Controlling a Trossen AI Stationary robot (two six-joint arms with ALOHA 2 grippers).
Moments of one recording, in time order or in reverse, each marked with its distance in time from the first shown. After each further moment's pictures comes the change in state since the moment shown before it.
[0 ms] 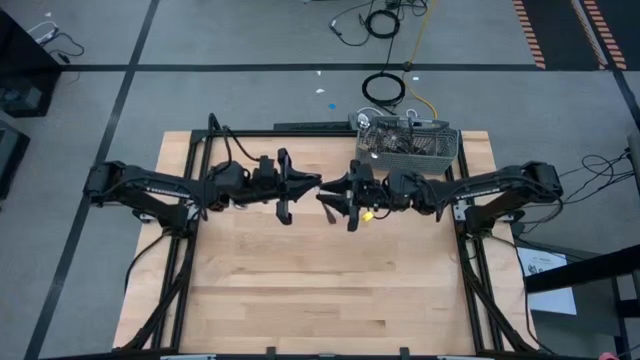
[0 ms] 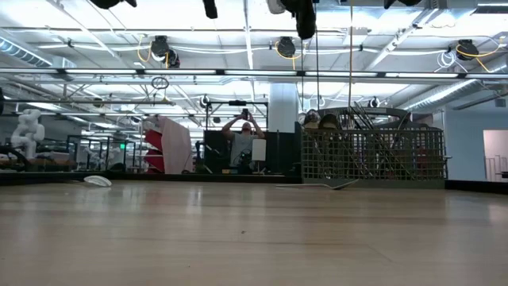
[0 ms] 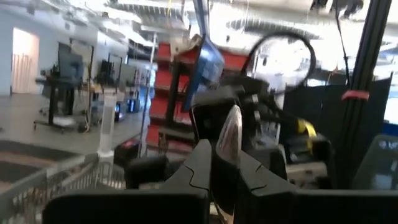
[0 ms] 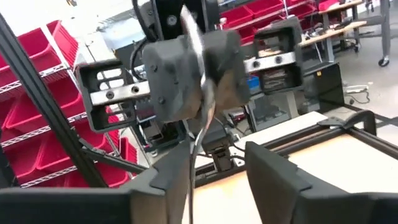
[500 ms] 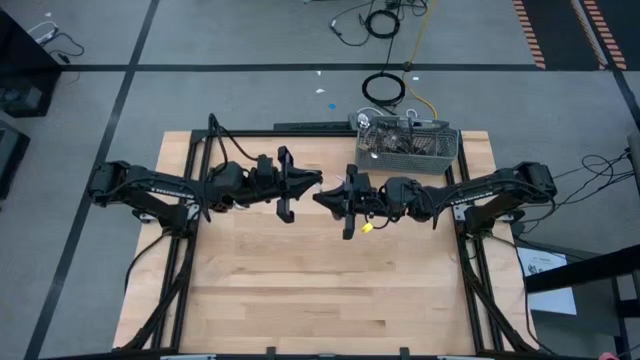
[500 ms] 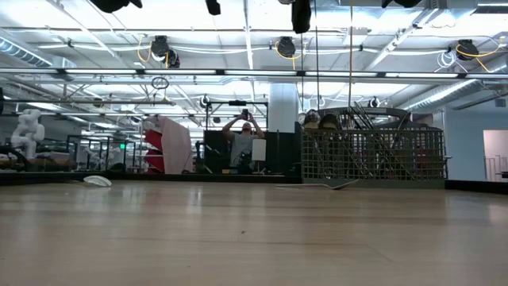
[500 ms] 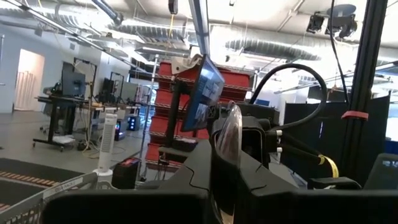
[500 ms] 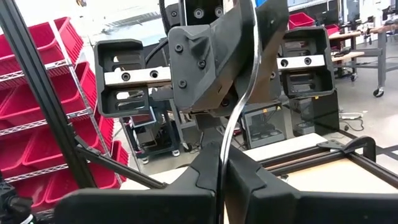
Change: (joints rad) left arm -0.001 0.032 0.000 0.115 -0.015 0.010; right arm 0.049 0.052 0.000 0.111 0.058 -0.112
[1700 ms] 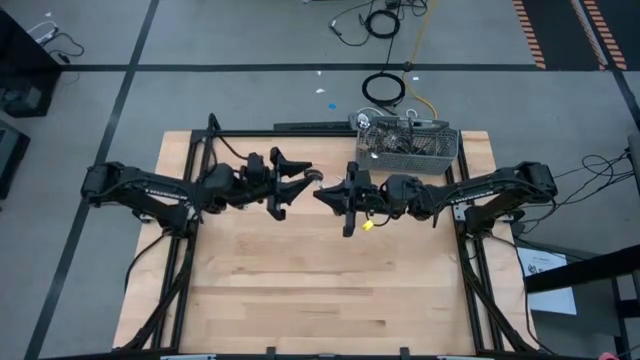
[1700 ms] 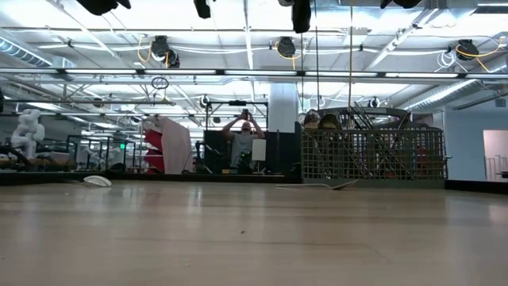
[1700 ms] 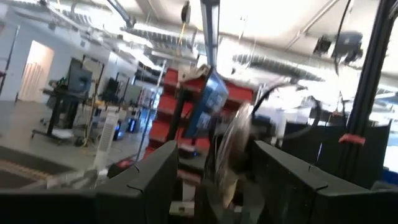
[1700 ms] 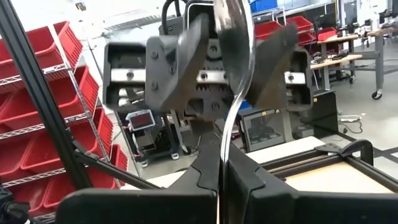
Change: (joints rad) left arm 0.001 -0.064 -0.069 0.048 -0.057 -0.091; right arm -0.006 -0.004 0.000 0.008 -0.010 0.001
